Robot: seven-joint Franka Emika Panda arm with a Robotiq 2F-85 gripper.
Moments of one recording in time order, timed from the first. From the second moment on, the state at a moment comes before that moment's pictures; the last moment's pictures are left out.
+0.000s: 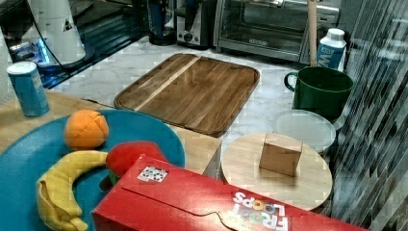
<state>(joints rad) -0.20 0.04 -0.05 -2.05 -0.20 0.50 -0.78</state>
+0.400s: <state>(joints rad) -0.21 0.08 -0.09 -2.06 -0.23 0.61 -0.78</state>
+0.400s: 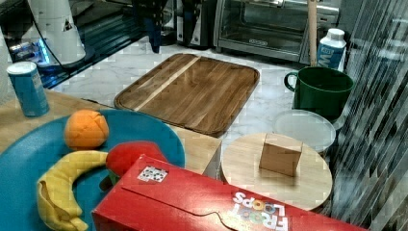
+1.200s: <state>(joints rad) -0.22 0.21 -0.10 -2.09 -0.26 0.81 -0.84</state>
